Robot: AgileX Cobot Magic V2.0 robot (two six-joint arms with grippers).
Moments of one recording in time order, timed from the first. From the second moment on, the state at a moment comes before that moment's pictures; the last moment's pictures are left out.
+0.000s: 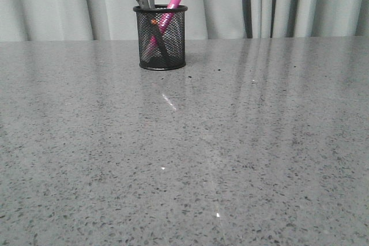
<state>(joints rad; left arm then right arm) -0.34 0.09 -0.13 -0.66 -0.12 0.60 0.43 0.28 -0.05 0.29 -0.35 -0.32</state>
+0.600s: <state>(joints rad) -0.16 0.08 -0.06 -0.22 -0.14 0.22 0.43 0.28 -0.05 0.29 -0.35 -0.32</state>
